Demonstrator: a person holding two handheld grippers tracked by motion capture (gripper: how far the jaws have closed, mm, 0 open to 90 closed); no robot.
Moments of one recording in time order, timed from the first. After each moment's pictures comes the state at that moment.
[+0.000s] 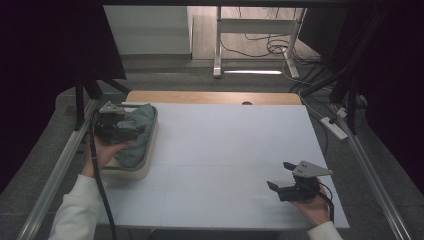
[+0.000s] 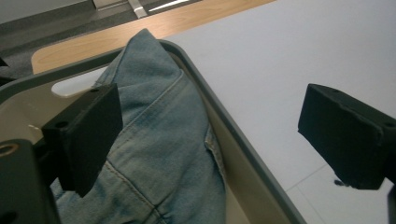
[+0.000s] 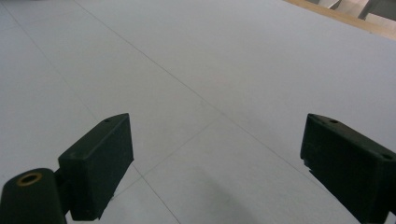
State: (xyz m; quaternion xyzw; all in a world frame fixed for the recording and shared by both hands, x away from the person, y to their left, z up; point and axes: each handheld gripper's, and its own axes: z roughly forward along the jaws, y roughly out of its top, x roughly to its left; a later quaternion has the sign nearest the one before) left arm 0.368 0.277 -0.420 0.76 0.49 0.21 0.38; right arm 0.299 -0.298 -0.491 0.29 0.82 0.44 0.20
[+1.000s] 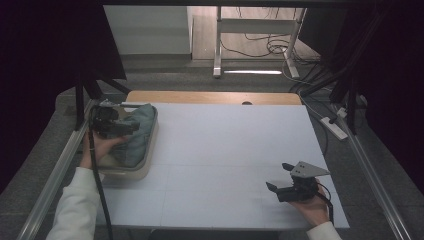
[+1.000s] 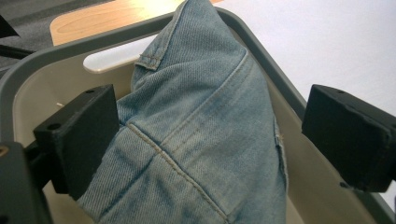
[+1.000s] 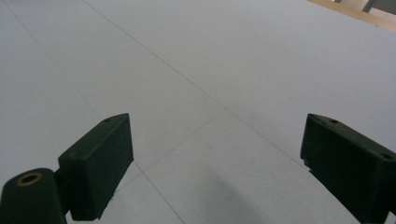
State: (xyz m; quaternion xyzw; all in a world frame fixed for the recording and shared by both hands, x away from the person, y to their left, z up) left arm 0.403 0.303 -0.442 0.76 0.52 0.19 0.33; right arm 0.300 -0.296 -0.494 0.29 0.83 0.43 0.20
